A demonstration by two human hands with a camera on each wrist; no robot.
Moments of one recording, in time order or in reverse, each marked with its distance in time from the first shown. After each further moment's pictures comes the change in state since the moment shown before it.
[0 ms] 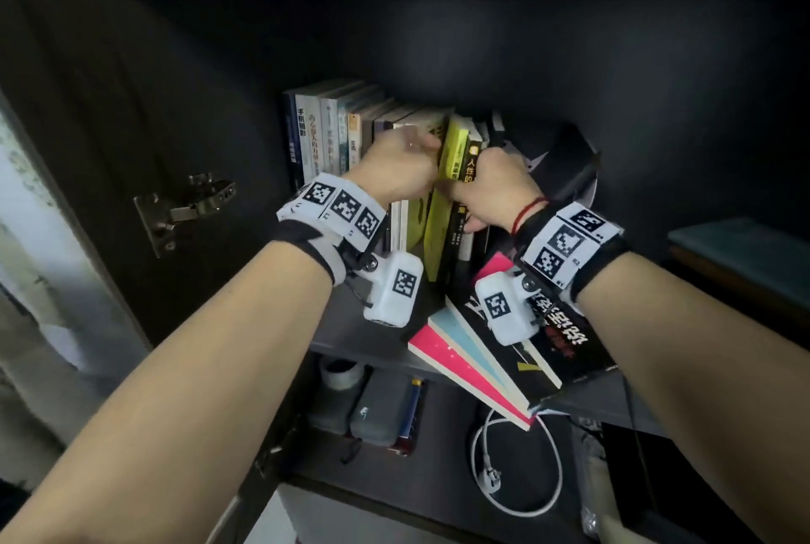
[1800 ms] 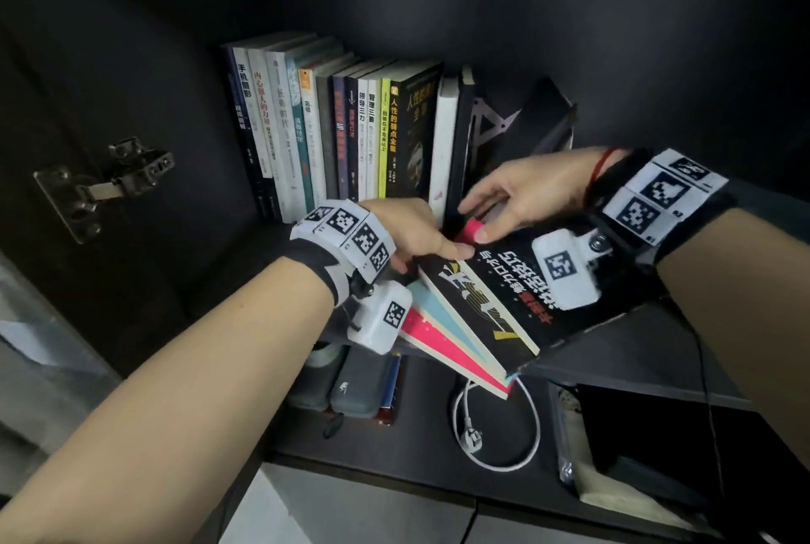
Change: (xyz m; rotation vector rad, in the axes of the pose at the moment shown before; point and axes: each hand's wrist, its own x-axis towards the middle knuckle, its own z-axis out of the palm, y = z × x) left_hand 0.004 -0.057 0.063 0.646 -0.565 -0.234; right_hand -0.032 0.042 -0.061 -0.304 -0.740 0.016
